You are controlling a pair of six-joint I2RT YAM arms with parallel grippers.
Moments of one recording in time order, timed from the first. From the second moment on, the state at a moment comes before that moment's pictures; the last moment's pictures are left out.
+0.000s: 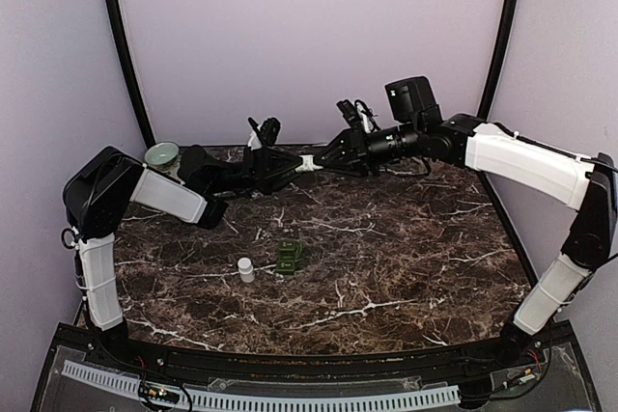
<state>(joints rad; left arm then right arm) -0.57 1.99 1.06 1.51 1.04 -1.55 0.72 1.61 1.44 -0.32 -0.69 0.74</state>
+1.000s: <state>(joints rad) -0.60 2.00 1.04 1.51 1.12 -1.77 1.00 1.42 1.28 -0.36 0.06 -0.11</state>
